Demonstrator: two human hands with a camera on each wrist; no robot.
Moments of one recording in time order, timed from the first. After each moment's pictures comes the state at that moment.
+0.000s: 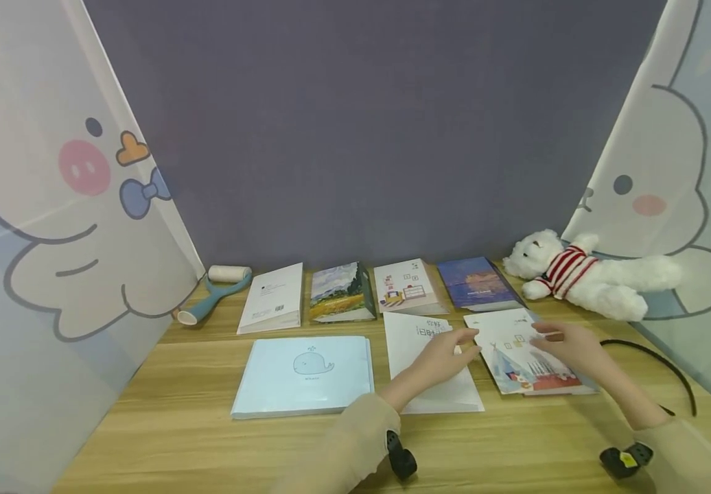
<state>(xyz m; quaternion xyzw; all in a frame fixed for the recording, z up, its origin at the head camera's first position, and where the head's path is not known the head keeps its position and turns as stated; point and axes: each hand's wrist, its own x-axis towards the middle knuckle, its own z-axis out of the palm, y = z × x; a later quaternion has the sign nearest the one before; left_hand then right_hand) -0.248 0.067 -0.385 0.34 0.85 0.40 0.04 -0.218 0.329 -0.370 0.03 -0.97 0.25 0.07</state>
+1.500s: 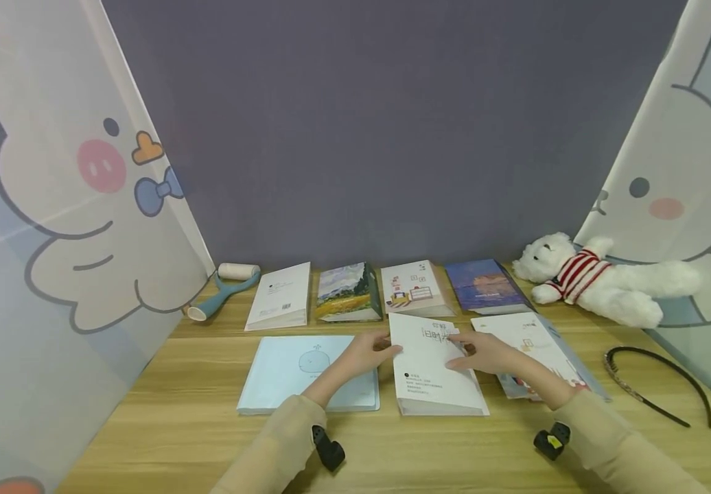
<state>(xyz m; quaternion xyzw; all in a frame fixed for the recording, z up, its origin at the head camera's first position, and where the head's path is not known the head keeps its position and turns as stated) -0.281 -0.054 -0.405 0.25 0.87 0.42 0.06 -0.258 0.221 -0.385 0.19 -0.94 0.27 -0.10</state>
